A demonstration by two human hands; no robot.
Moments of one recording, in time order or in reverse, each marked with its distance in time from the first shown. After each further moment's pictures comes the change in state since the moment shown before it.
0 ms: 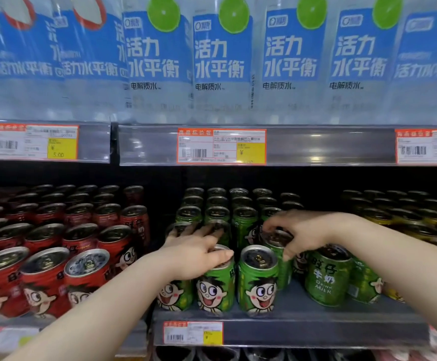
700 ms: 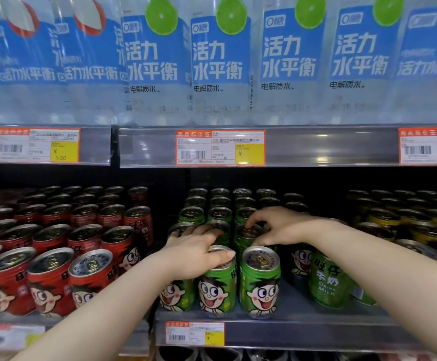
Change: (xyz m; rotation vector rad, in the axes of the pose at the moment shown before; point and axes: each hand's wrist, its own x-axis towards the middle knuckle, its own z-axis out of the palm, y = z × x) left_hand -0.005 0.004 -0.004 -0.034 0.031 -0.021; right_hand 0.034 -0.016 0.010 0.224 0.180 -0.039
